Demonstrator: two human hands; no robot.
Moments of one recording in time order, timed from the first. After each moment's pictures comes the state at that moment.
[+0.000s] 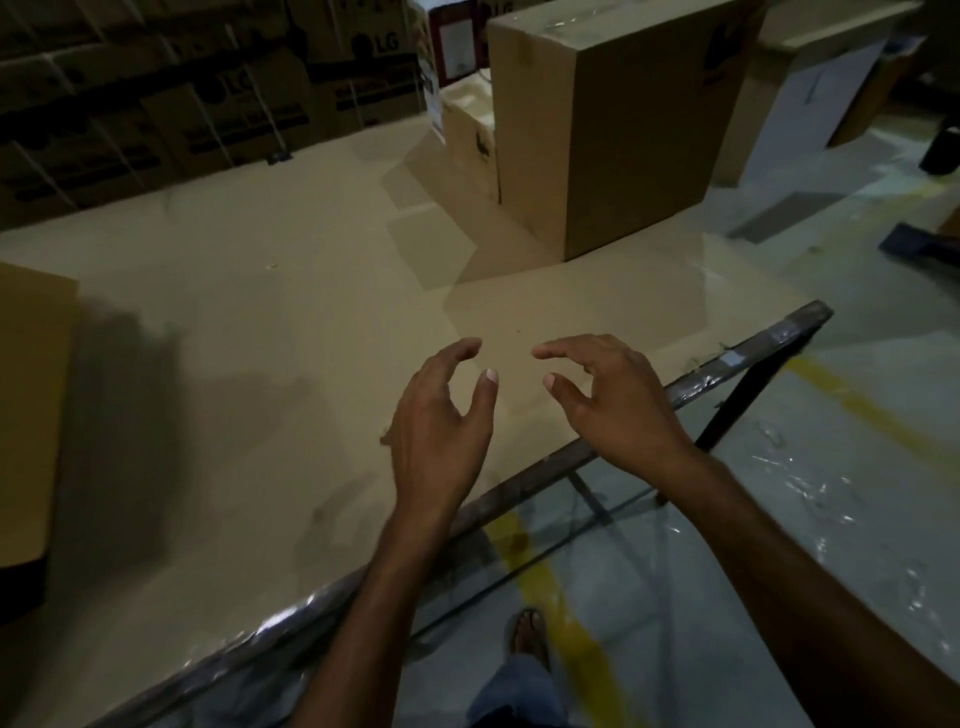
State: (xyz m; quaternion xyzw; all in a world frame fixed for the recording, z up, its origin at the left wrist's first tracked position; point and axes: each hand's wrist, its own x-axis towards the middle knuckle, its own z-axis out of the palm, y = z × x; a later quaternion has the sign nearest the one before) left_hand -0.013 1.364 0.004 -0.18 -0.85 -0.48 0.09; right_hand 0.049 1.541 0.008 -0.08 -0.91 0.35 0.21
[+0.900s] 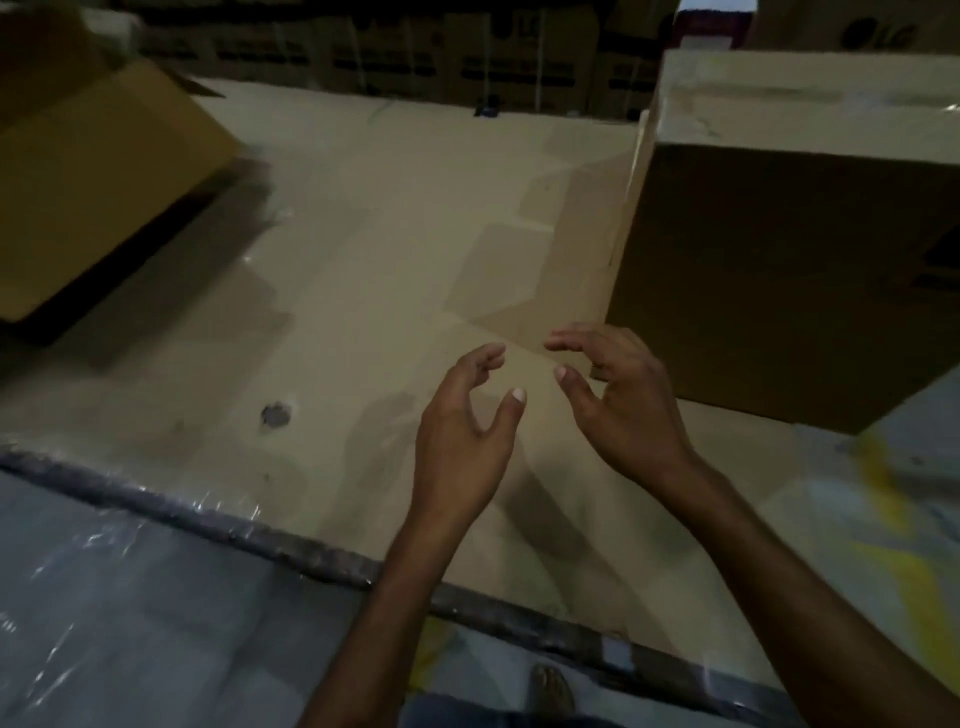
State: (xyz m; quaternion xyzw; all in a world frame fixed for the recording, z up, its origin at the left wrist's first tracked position) left_hand -0.097 1.673 0.004 0.14 -0.82 -0.53 0.17; right_hand -0.179 1.830 0.009 0.26 -0.88 0.38 0.12
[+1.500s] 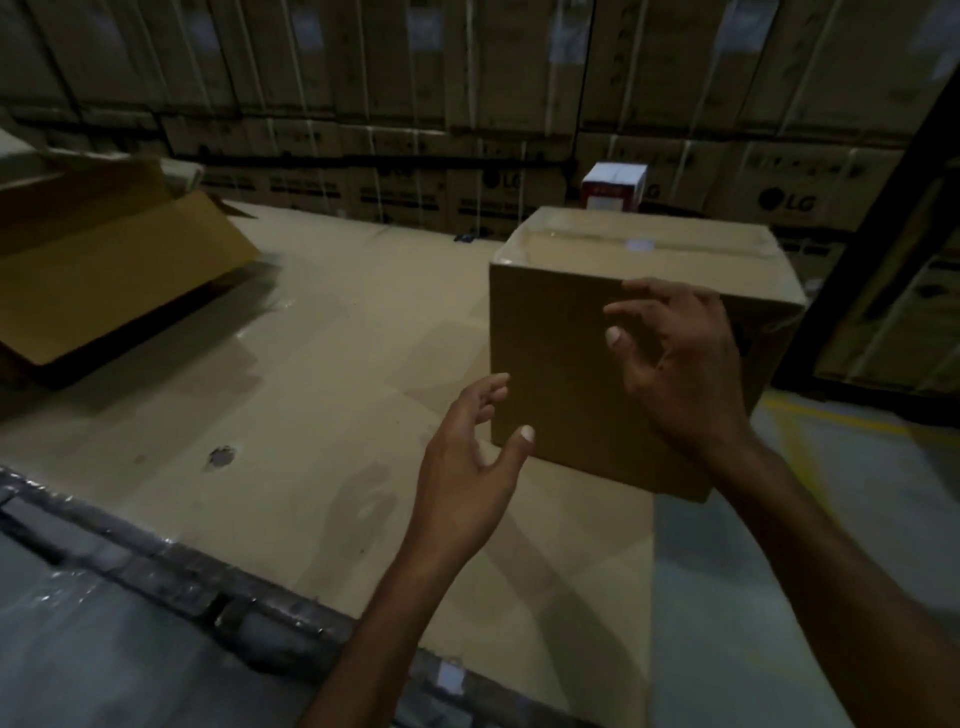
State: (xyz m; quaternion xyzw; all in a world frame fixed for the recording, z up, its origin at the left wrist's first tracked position) left_hand -0.068 1.851 0.080 0.09 -0.81 -0.54 0.21; right_hand -0.201 2.028 0.129 0.28 -0.86 0.27 0.33
